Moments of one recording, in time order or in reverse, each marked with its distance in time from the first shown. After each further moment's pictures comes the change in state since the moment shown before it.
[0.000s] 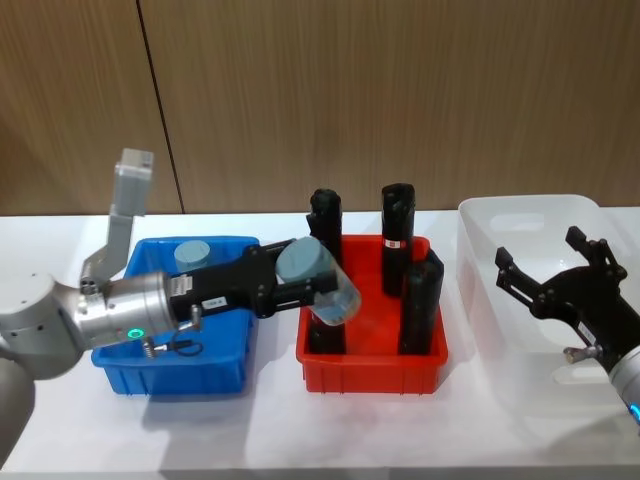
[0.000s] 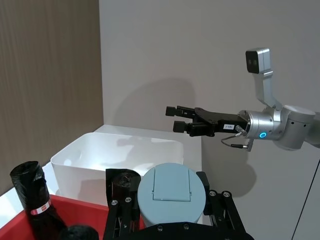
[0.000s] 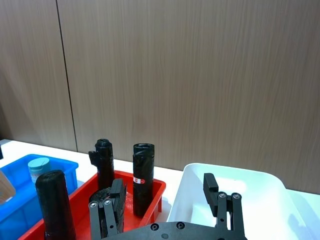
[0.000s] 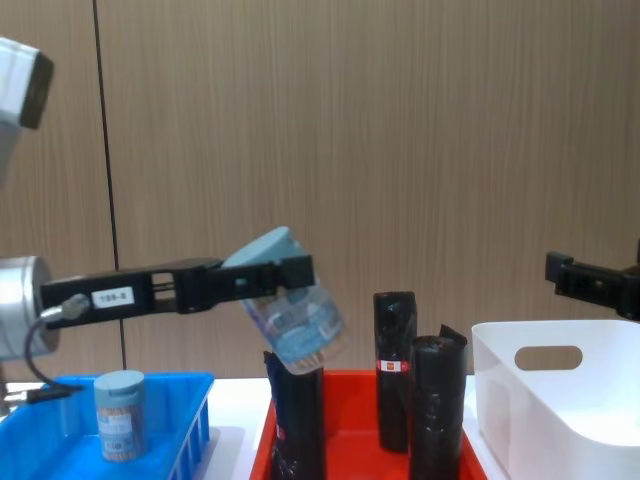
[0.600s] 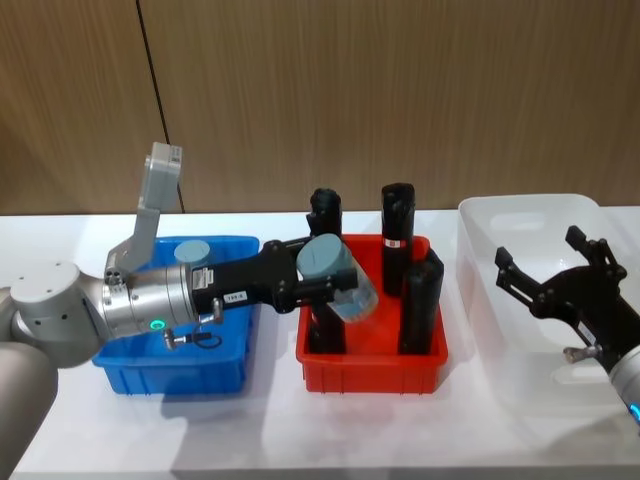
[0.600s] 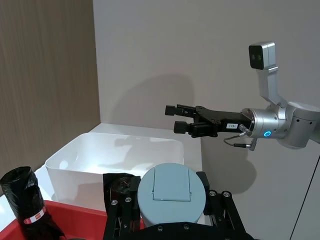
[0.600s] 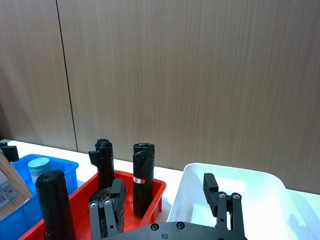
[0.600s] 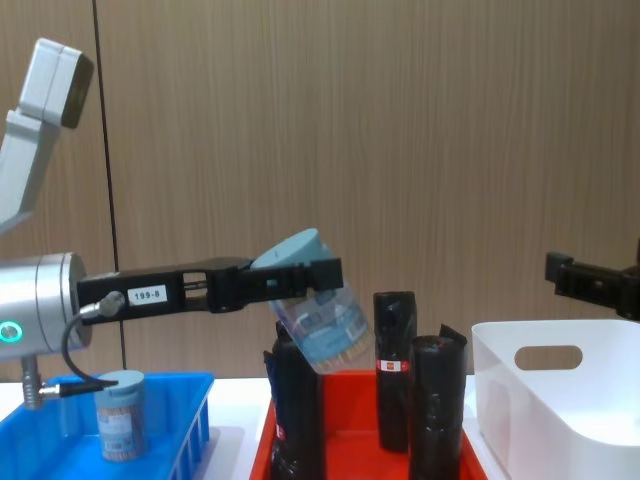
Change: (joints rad) left arm -0.046 -0.034 0.031 0.049 0.028 -0.015 0.002; right arm 0.000 0.000 0.000 0.000 0.000 0.000 0.000
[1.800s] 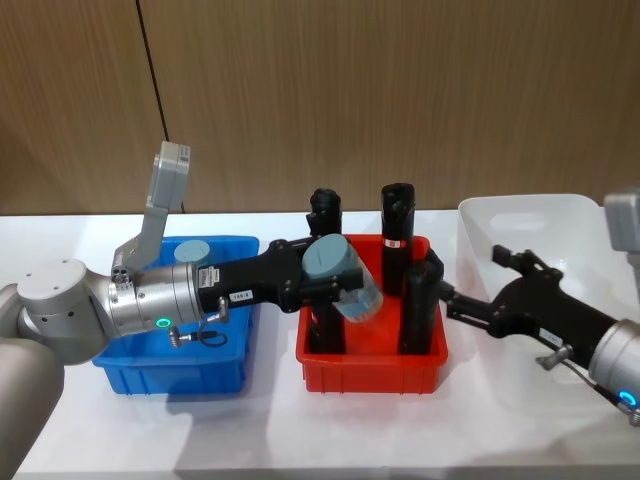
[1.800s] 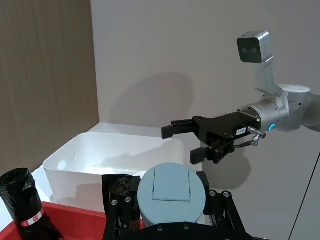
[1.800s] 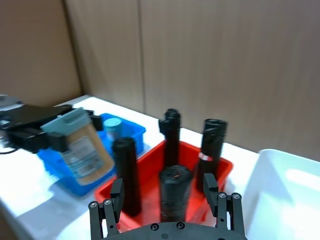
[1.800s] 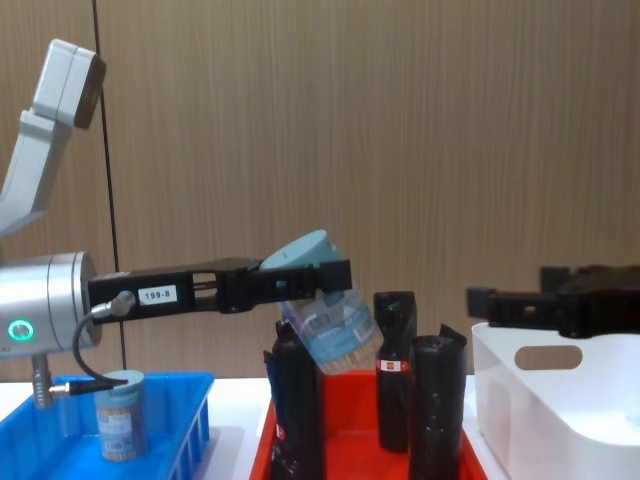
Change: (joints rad) left arm -0.014 -0.010 0.010 0.014 0.008 -0.004 0.000; right arm 0.101 0.029 0.002 0.001 0.037 0.256 0.328
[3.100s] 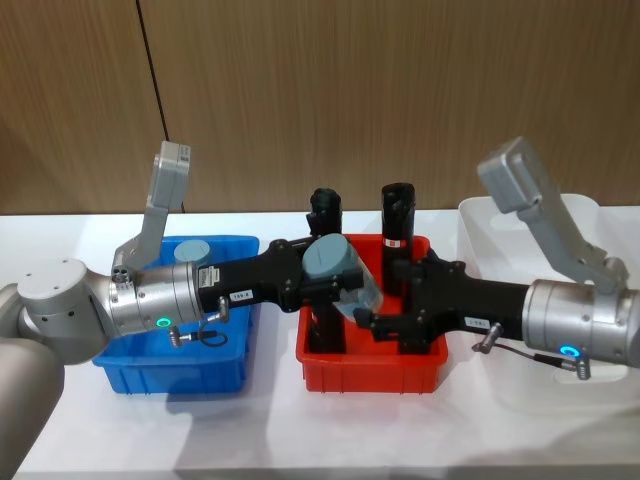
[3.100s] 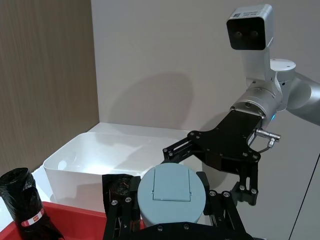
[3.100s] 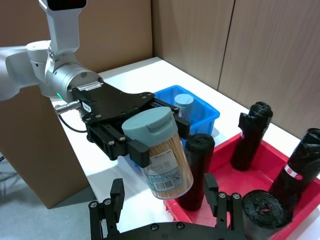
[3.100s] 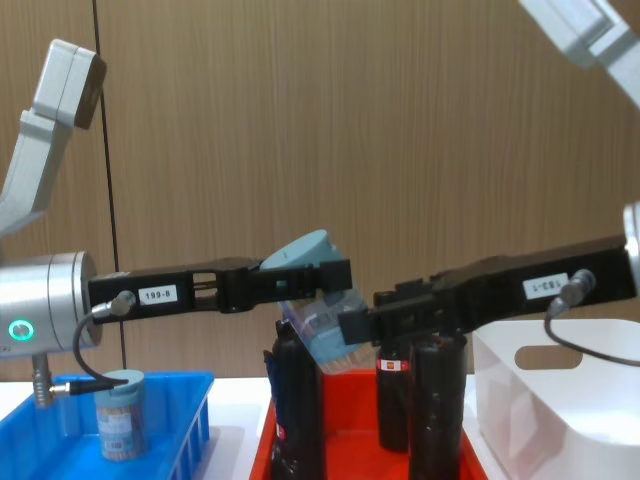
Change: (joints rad) left arm -0.001 0.000 0.000 0.001 0.000 0.000 0.000; right arm 0.245 -0.066 -0.097 0.106 -0.149 0.254 0.363
